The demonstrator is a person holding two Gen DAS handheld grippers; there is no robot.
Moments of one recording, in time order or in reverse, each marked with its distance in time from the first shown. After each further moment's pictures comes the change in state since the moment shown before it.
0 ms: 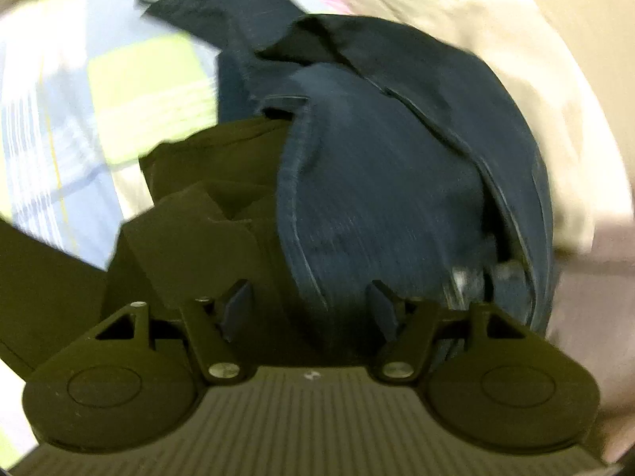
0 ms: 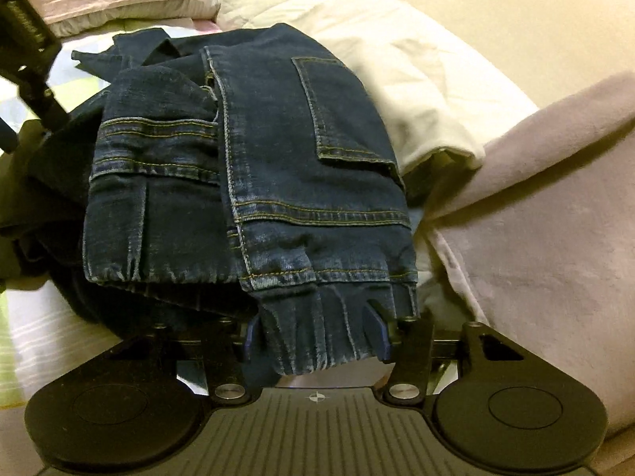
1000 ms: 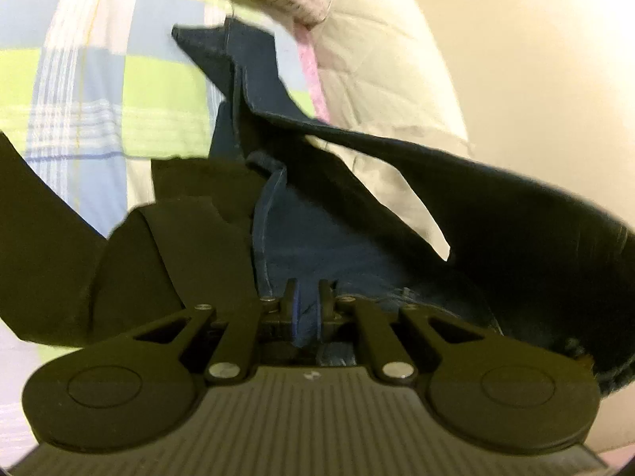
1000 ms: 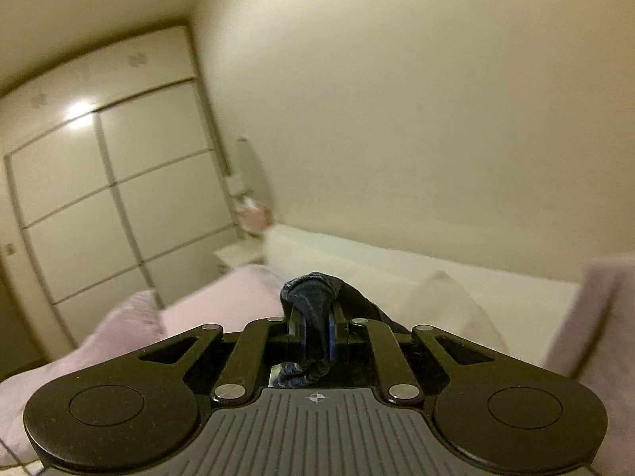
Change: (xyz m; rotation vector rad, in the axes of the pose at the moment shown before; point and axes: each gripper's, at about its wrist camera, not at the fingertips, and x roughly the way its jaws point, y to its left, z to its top) left arm -0.133 0.066 -0.024 -0.178 -0.179 -0.330; right arm -0.271 -0.103 0.148 0.522 -0.677 0.482
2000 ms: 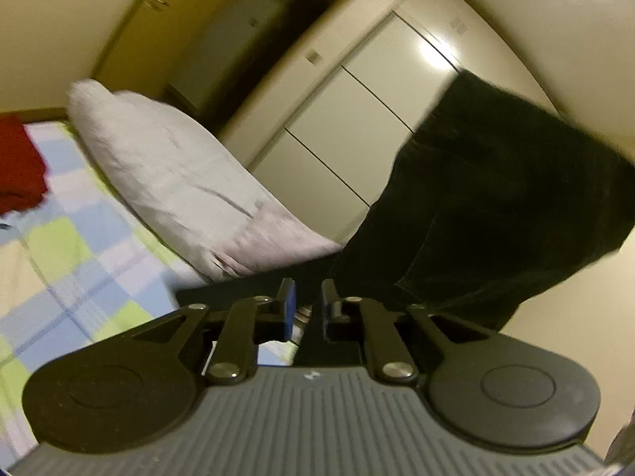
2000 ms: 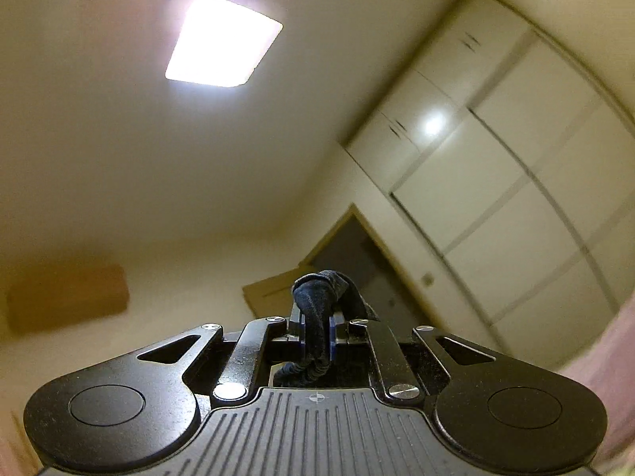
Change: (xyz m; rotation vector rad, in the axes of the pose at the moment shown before) left arm -0.657 0.212 -0.131 -0.213 -1.138 0.329; right arm 0.092 0.544 0.128 0.372 0.056 1.170
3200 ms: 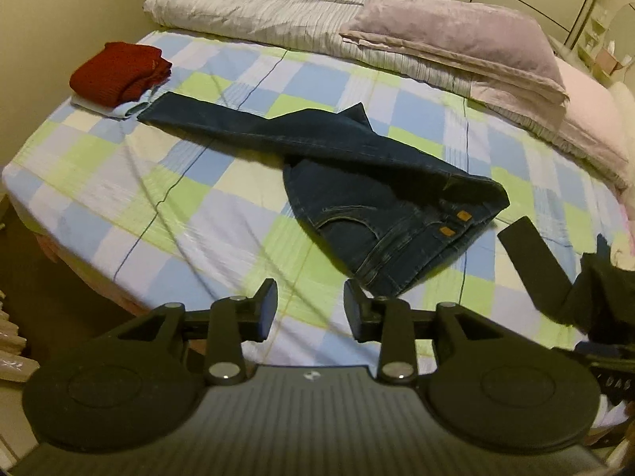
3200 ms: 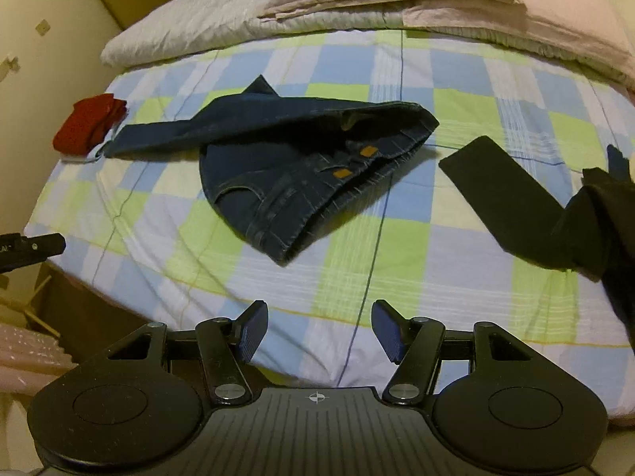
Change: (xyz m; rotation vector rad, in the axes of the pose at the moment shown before) left arm -0.073 -0.005 -0.234 0.410 0.542 0.513; right arm -0.325 -0.061 -0.389 -0.149 1.176 -0.780
